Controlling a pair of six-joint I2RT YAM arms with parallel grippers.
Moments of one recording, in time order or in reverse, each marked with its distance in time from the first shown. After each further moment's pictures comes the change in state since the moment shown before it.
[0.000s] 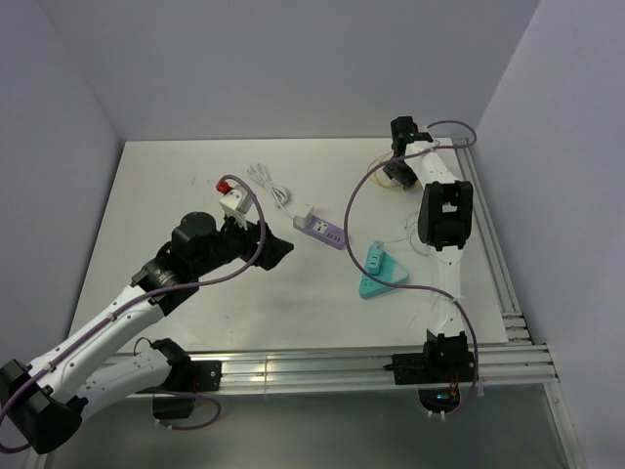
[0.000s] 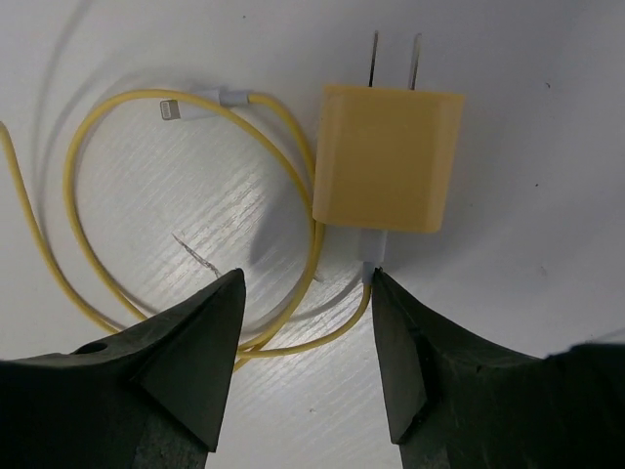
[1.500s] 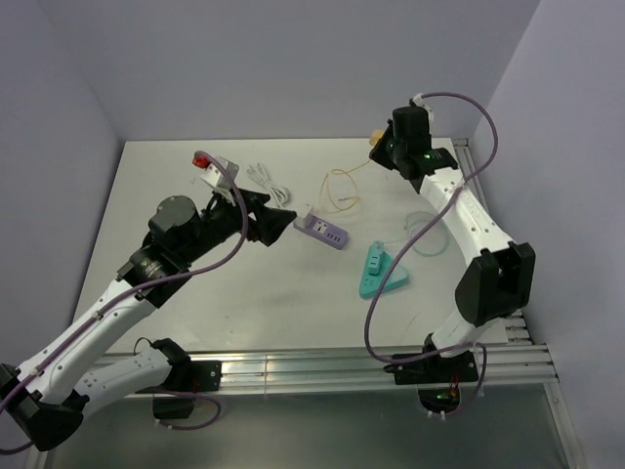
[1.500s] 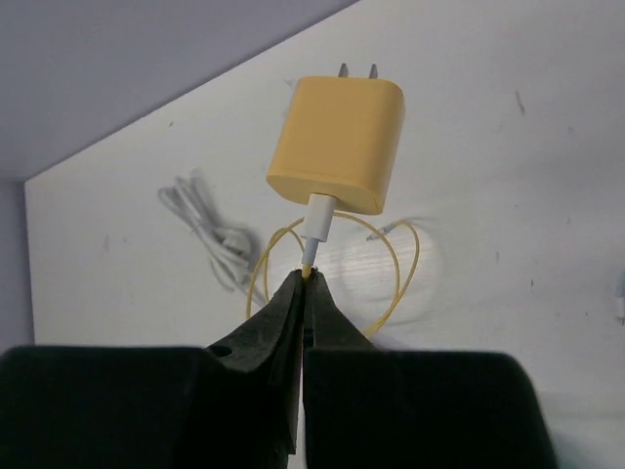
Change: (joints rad) left arm 0.000 0.014 0.154 0.093 -0.034 -0.017; right arm 0.195 -0.818 -0.632 0.380 -0.192 -0.097
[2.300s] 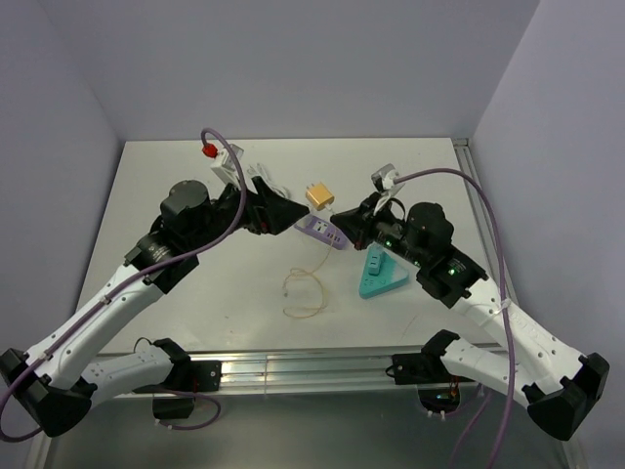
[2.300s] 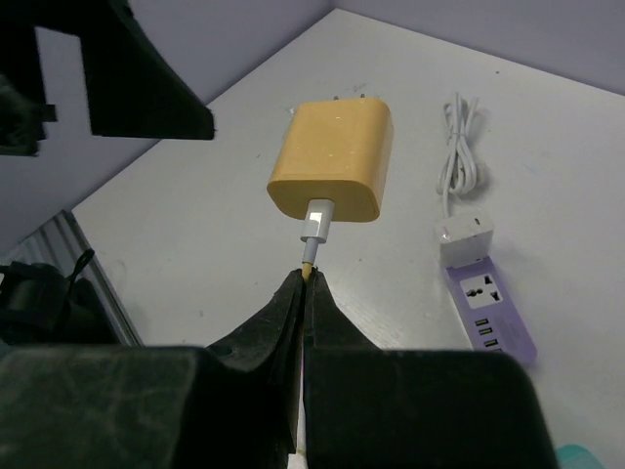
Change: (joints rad) left arm 0.006 0.105 0.143 -0.098 0.096 -0.329; right arm 0.384 -0.759 -0.680 0.411 -0.353 -0.435
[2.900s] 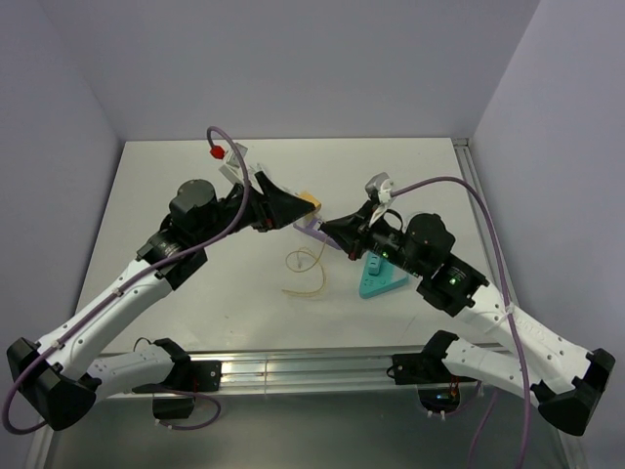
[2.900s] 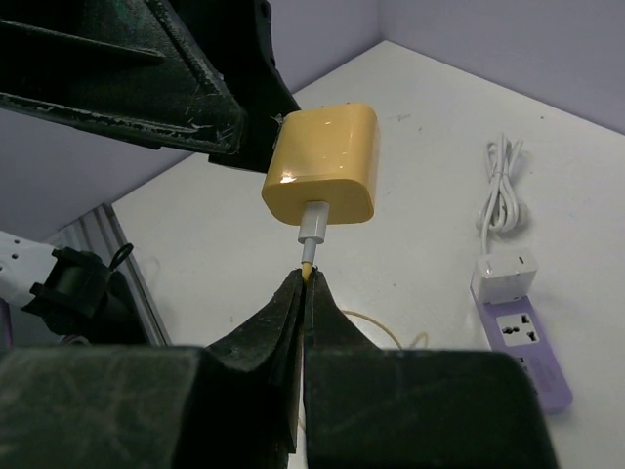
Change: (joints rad) left arm 0.011 0.045 -0.051 0.124 0.063 -0.192; right arm 0.144 -0.044 -0.020 0.061 0.050 -0.033
